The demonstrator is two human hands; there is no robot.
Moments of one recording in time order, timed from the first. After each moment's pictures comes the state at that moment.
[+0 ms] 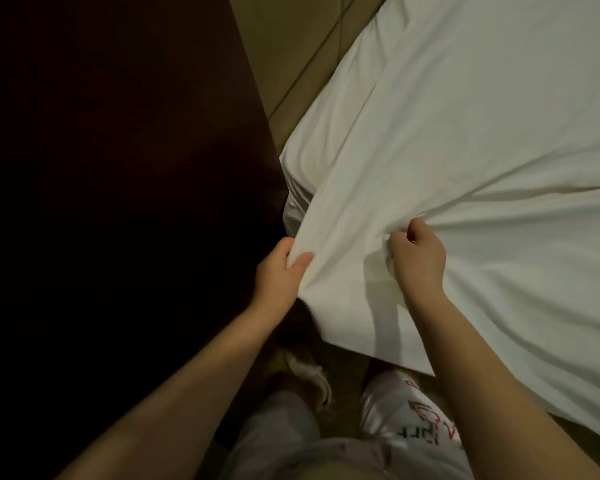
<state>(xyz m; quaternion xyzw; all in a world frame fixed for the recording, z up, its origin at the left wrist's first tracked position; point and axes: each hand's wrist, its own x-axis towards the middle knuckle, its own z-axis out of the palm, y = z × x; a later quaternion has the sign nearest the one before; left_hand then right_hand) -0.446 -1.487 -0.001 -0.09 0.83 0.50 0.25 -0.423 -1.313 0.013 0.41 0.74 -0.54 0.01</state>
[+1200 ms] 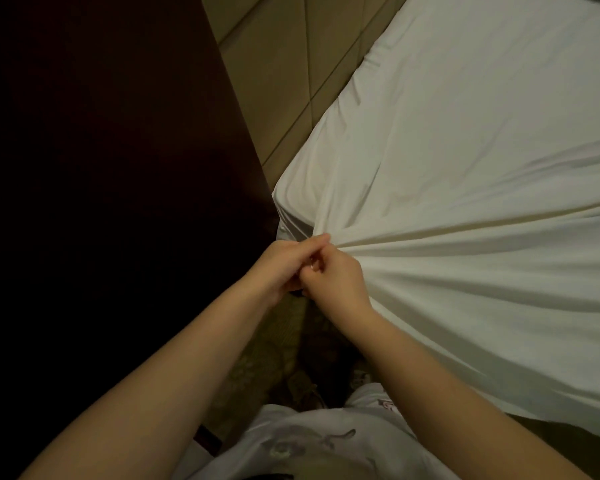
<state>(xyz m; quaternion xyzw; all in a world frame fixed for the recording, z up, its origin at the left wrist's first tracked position) -0.399 -1.455 0.160 -0.16 0.70 0.57 0.39 -0.348 -1.370 0.144 0.16 0.85 -0.49 0.07</state>
